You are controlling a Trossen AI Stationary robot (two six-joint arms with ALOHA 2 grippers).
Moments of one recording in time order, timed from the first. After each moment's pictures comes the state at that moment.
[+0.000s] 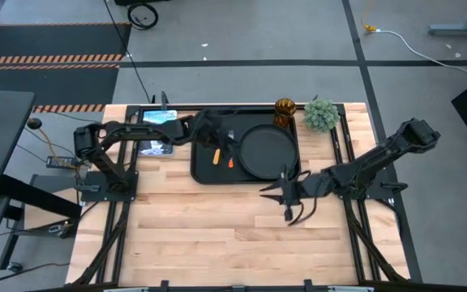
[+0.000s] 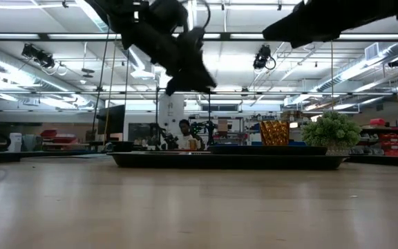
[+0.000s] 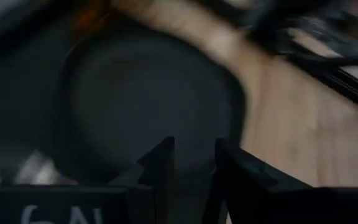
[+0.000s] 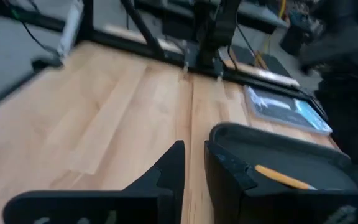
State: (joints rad) left arm 0.29 1.65 1.11 -0.07 0.13 -0.34; right arm 0.37 1.21 0.55 0.36 0.37 -0.17
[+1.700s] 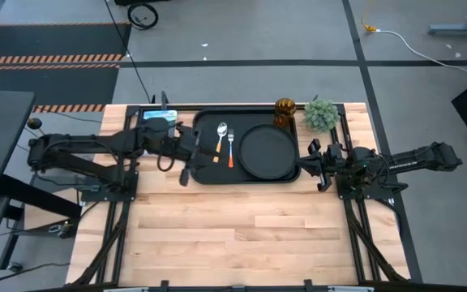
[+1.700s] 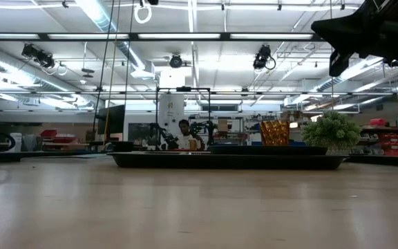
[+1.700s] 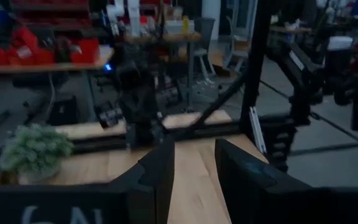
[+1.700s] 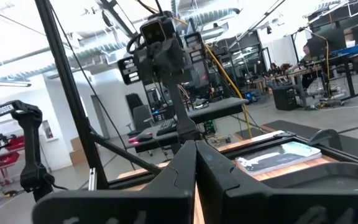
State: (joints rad) left arm 0.08 1.14 0.97 0.10 0.26 0.04; right arm 0.04 0.45 0.01 0.72 0.09 0.24
